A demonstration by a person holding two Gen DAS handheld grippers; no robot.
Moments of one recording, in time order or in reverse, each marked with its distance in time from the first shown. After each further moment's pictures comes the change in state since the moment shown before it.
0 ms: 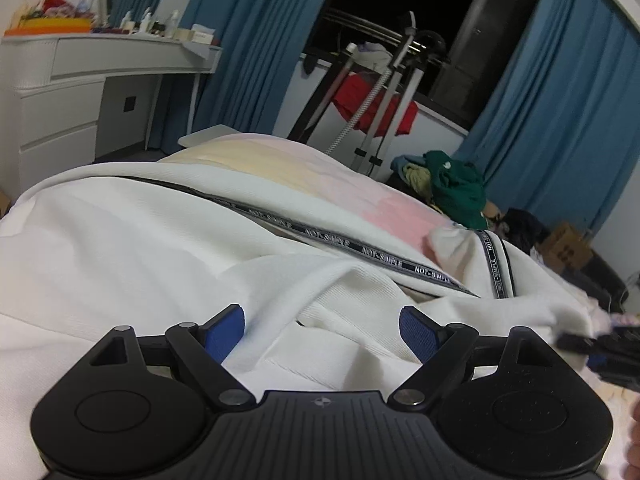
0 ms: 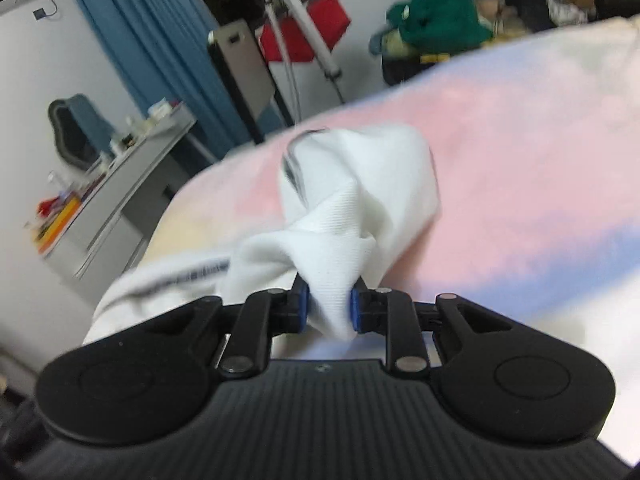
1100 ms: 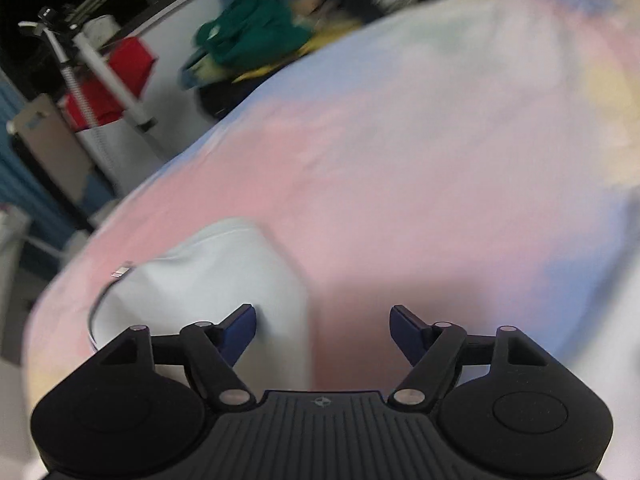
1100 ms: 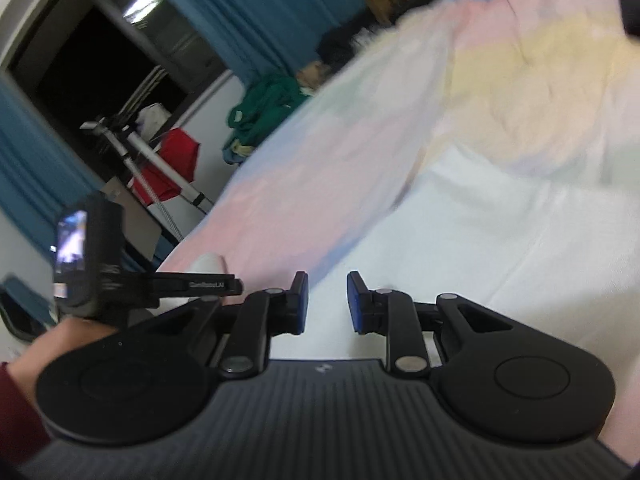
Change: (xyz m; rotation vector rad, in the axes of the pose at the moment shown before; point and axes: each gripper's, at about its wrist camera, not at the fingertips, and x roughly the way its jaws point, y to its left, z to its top) left arm 0.242 -0.424 -0.042 1.000 0.412 0.108; right arm -0.108 -0.174 -0.052 0.454 -0.313 -0.225
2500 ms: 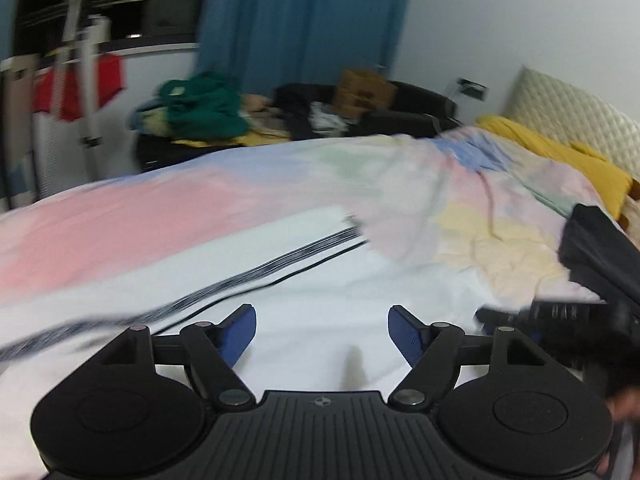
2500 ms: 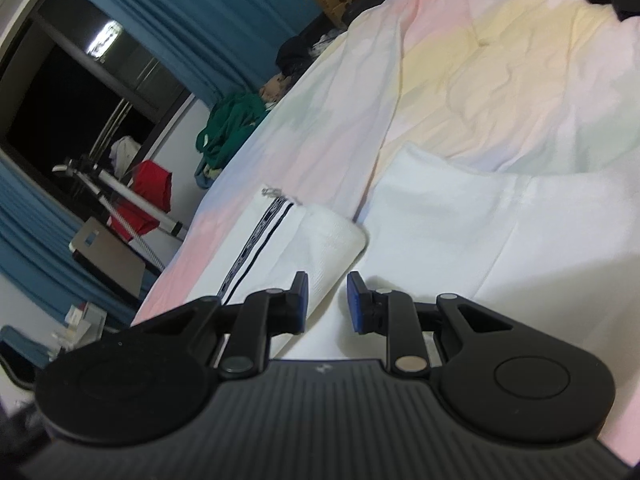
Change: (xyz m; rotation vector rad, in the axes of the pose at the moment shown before) left arm -0.124 0.047 -0.164 -0.314 -0.410 -0.475; right arm 0.011 -0.027 0.011 0.091 -0.037 -0.041
